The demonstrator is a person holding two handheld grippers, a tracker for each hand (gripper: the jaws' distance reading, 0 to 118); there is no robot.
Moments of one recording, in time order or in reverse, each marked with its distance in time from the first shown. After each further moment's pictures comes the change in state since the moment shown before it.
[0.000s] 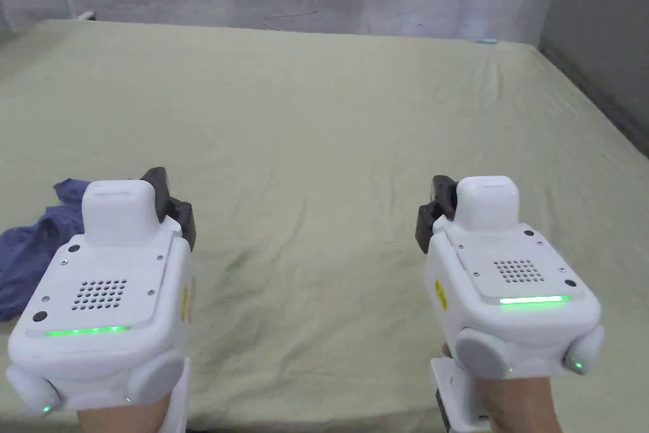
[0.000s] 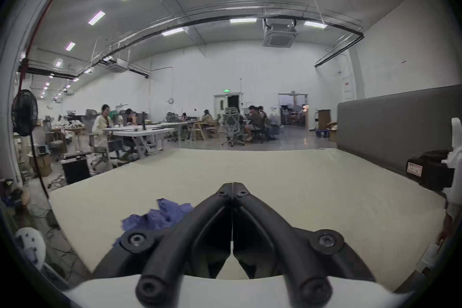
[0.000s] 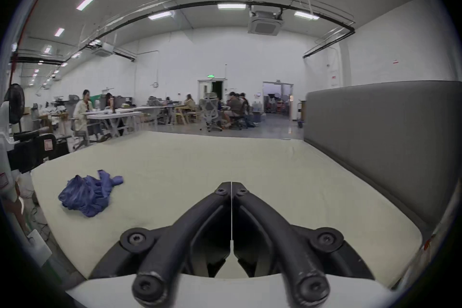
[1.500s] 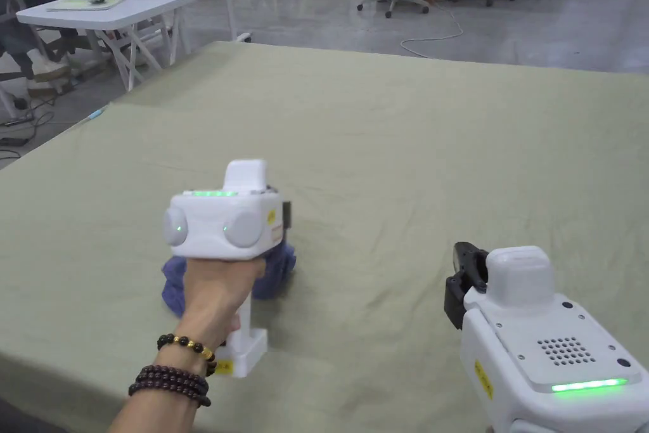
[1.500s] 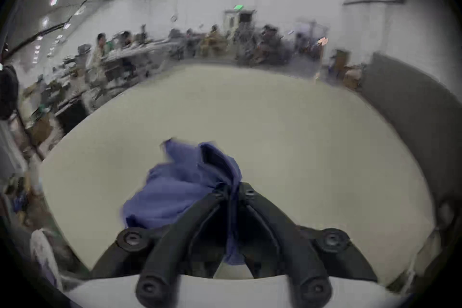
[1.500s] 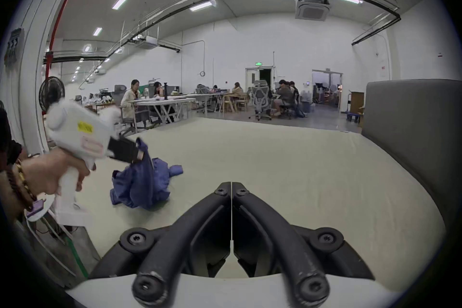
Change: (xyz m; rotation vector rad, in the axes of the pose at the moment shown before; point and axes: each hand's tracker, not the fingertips) left arm -0.078 0.004 -0.175 -0.532 -0.097 0.115; right arm -0.092 -0.014 -0.039 -0.073 0.275 0.025
